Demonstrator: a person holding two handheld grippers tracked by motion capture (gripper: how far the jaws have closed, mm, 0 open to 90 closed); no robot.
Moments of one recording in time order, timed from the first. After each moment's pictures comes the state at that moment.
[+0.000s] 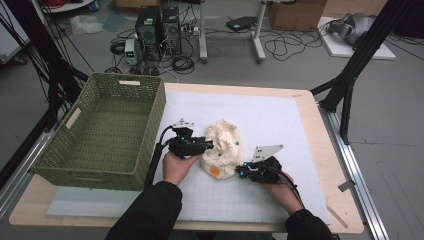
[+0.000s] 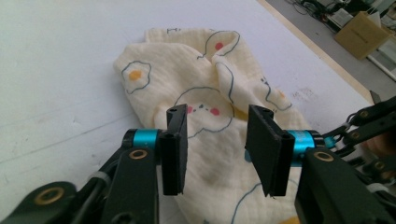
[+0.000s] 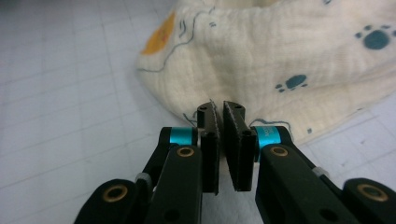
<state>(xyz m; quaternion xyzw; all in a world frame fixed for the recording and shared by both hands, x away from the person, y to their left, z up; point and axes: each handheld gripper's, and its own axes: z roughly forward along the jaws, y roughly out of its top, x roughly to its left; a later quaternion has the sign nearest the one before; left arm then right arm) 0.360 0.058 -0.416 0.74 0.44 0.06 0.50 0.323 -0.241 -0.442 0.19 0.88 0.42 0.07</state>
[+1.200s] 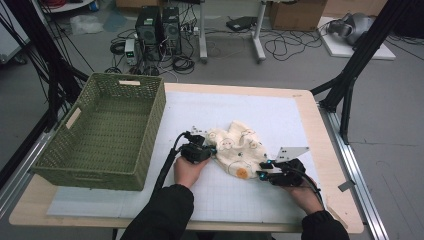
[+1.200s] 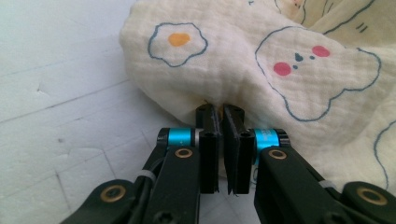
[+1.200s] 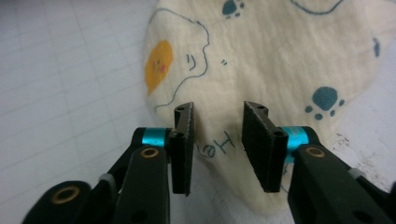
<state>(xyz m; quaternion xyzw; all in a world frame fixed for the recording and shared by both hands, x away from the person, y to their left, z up) 0.369 0.022 -0.452 0.77 0.46 0.08 0.44 0.314 -0.294 -0.439 0.24 0.88 0.39 0.10</state>
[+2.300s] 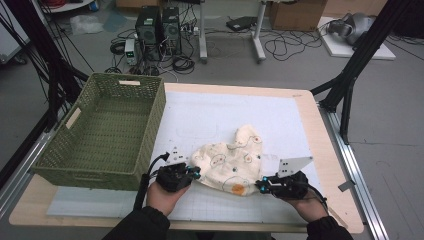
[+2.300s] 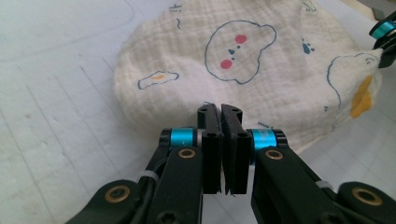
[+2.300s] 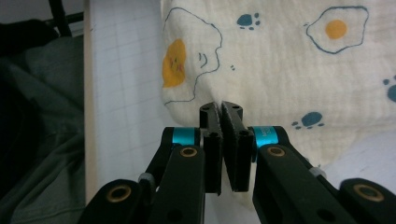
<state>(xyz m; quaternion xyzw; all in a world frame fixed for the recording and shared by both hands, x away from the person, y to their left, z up) 0.266 0.072 -0.419 0.80 0.39 0.10 0.45 0.269 -0.287 -0.418 0.17 0.89 0.42 0.04</state>
